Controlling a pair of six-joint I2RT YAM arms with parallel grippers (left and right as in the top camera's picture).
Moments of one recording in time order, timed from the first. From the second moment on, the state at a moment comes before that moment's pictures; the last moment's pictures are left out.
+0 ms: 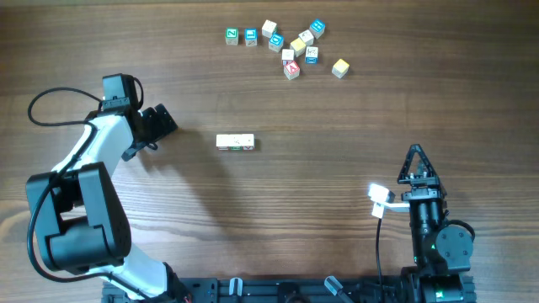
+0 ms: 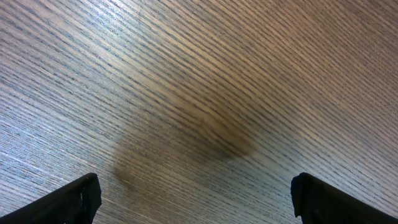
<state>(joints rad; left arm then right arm) 0.18 1.80 1.05 -0.50 -0.03 -0.41 0.06 0.02 0.01 0.01 0.09 -2.08</state>
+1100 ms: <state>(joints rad) 0.18 1.80 1.05 -0.50 -0.03 -0.41 0.06 0.70 0.88 -0.48 -0.26 0.26</state>
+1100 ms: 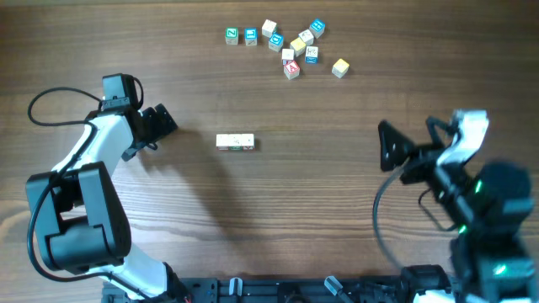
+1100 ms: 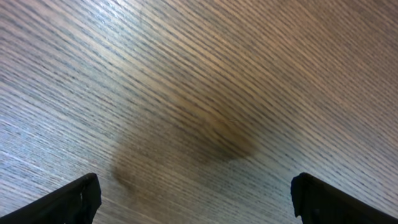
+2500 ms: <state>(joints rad) 0.18 1.80 1.05 -0.50 -0.03 -0.41 0.38 2.39 2.04 -0.68 -0.09 0.03</state>
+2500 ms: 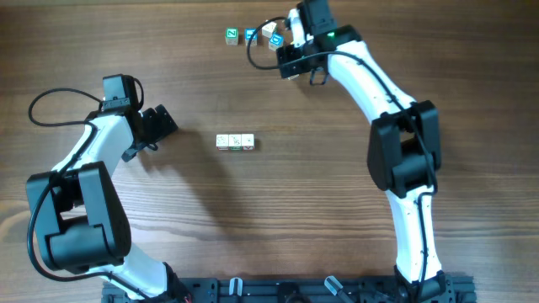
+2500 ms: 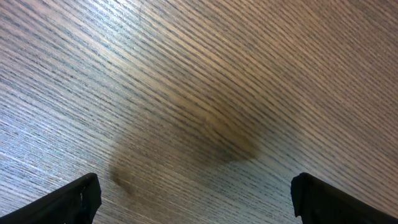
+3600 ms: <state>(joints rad) 0.18 1.80 1.05 -0.50 -0.03 -0.41 0.39 2.44 2.00 -0.60 -0.03 -0.07</state>
